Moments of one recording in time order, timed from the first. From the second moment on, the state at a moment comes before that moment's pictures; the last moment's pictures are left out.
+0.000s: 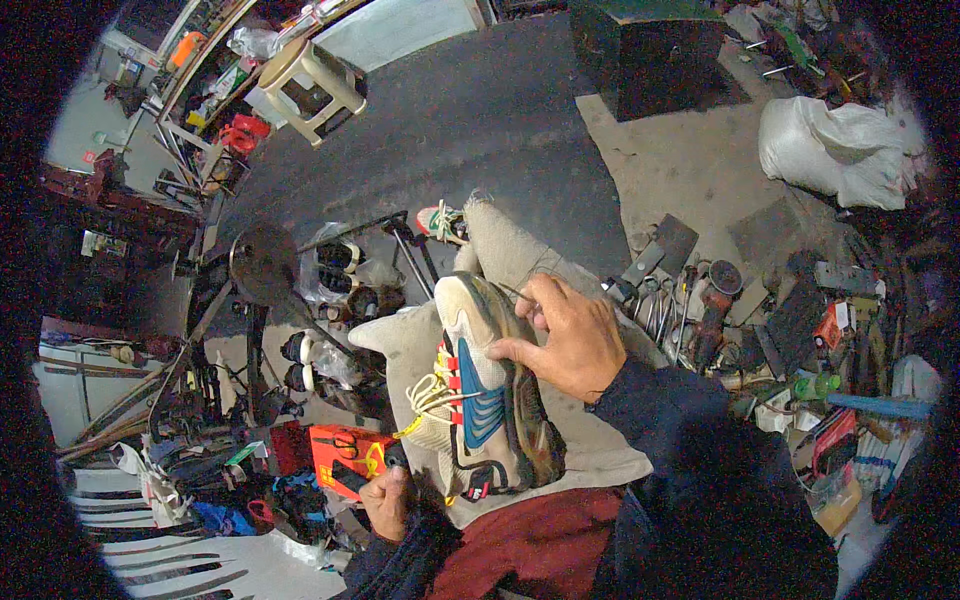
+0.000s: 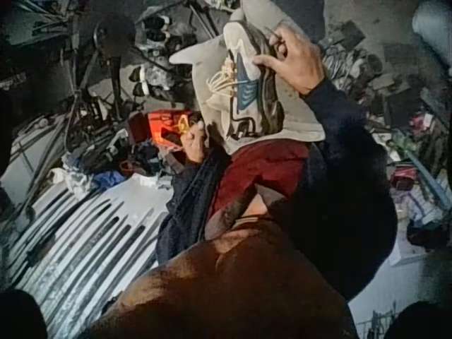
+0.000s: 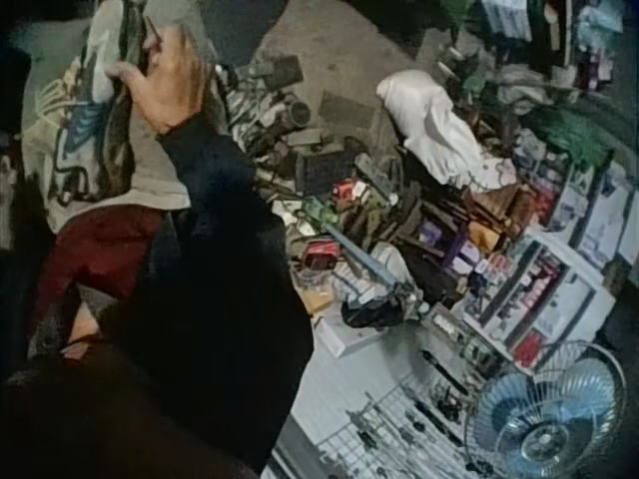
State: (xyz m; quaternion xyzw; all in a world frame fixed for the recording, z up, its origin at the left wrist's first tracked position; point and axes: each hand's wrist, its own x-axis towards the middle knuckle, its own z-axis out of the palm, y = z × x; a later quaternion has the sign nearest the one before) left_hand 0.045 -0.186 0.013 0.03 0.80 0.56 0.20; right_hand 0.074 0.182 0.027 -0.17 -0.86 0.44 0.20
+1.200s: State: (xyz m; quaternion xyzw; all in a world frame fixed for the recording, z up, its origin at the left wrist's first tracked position) left_hand -0.057 0.022 0.078 0.55 0.75 0.36 0.11; right_hand 0.115 0.183 0.028 -0.19 -0.68 0.71 0.09
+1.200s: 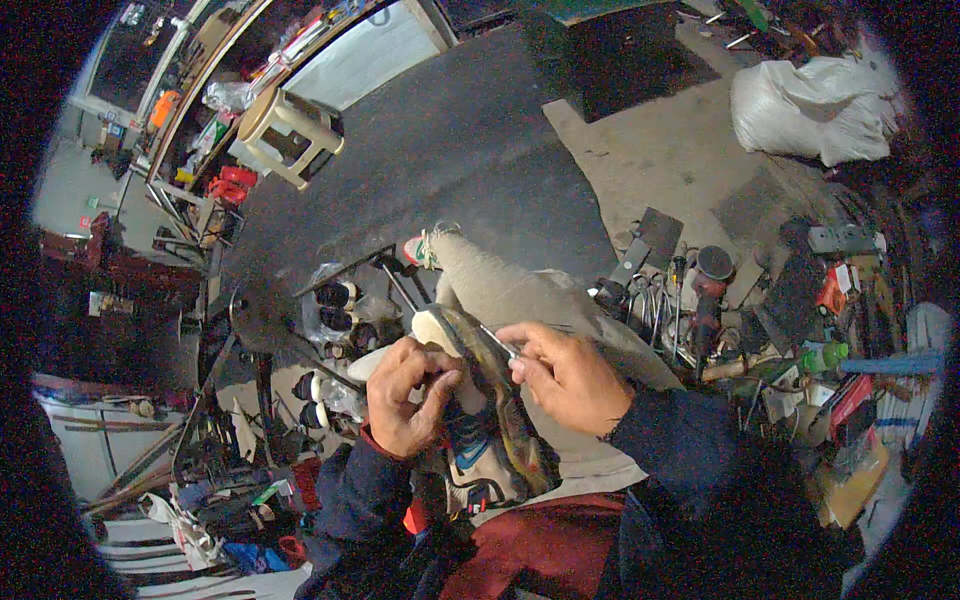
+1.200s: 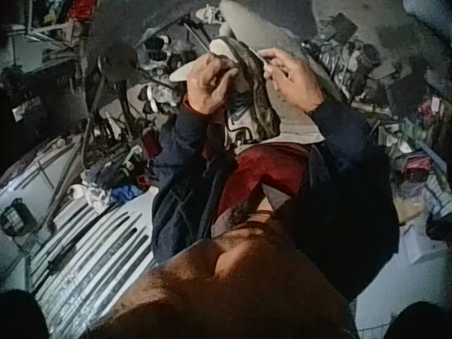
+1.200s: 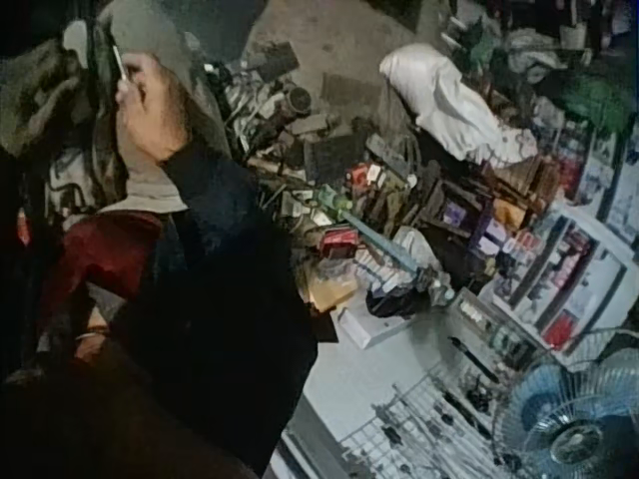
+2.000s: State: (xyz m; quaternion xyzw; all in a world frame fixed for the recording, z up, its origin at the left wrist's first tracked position) left_hand -0.078 0.022 0.050 0.22 0.65 0.65 0.33; right_hand 0.087 0.199 0.029 -0.12 -0.78 0.54 0.29
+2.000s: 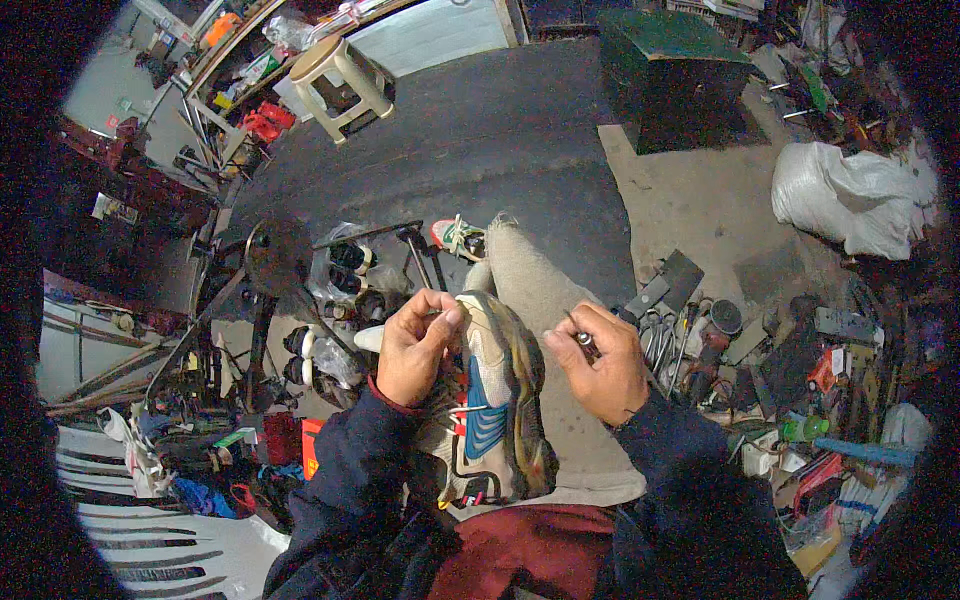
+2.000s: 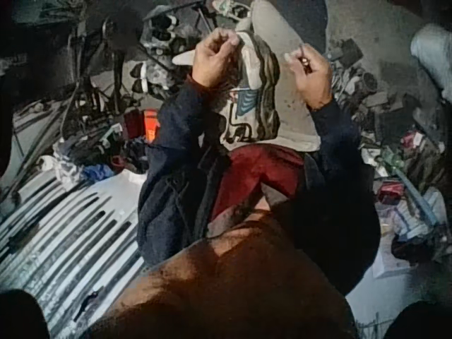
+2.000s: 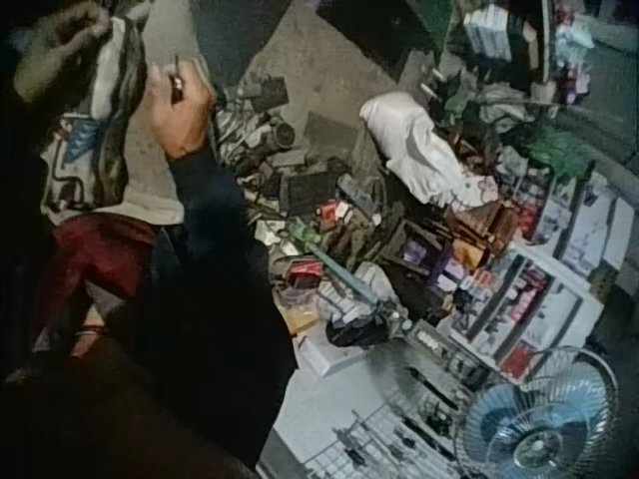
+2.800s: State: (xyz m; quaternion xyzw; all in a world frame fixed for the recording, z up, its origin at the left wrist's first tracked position) left_hand 0.021 -0.137 0.061 0.13 0.51 0.84 0.15; right_hand 0.080 0.170 0.029 -0.07 -0.86 0.46 0.18
